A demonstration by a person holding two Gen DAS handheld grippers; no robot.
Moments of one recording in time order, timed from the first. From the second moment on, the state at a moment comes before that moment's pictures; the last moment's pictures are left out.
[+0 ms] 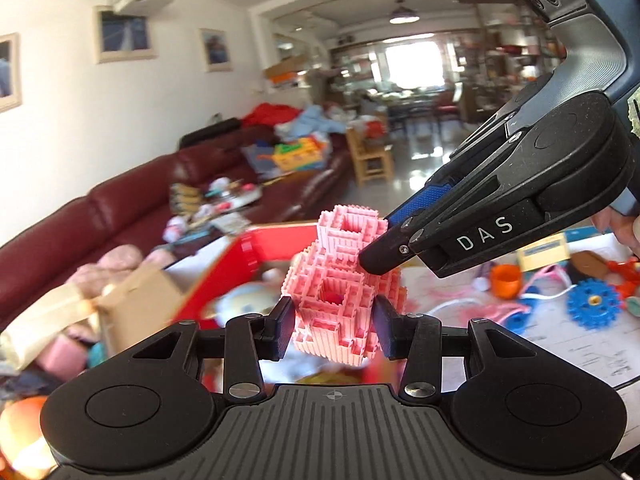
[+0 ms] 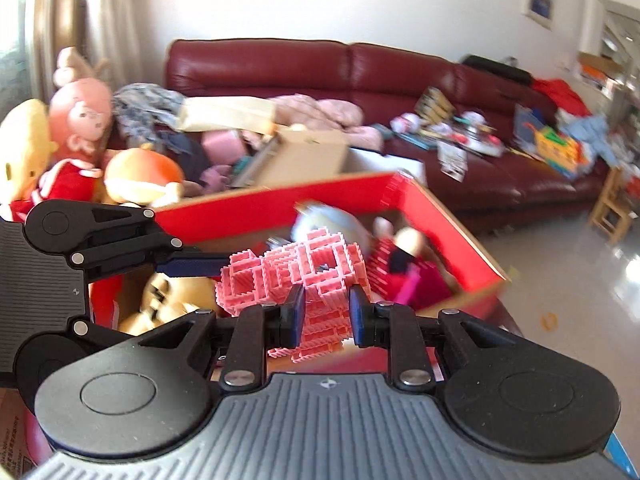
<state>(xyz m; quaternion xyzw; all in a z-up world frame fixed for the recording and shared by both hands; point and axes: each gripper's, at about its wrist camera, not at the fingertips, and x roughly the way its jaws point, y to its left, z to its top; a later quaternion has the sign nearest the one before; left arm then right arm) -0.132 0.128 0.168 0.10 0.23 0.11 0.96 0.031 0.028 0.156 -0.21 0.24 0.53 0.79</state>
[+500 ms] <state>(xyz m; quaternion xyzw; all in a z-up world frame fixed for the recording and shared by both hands) -0.155 0.215 0.180 0.05 0.29 0.23 0.93 0.025 0.131 0.157 -0.17 0.26 0.58 0.75</state>
